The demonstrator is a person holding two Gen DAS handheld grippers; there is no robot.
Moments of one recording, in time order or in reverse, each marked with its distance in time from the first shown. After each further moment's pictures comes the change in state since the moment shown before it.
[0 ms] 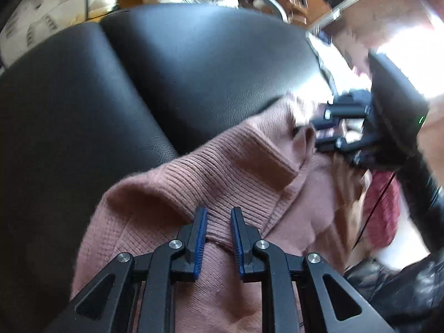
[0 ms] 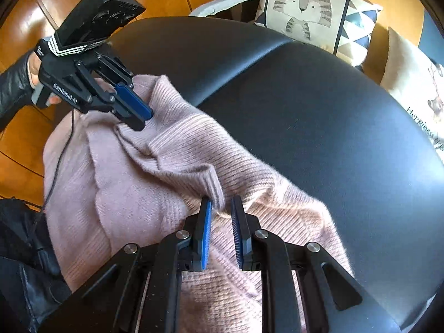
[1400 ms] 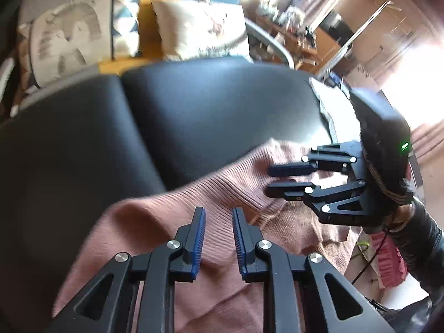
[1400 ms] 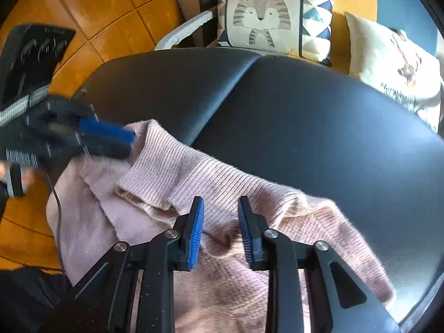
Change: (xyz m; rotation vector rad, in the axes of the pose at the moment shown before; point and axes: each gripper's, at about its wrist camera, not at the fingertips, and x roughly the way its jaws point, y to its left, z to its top) left arm -0.022 -0.048 -0.012 -0.033 -0.208 0.119; right arm -0.016 0.012 0.009 0.263 -0.116 -0.059
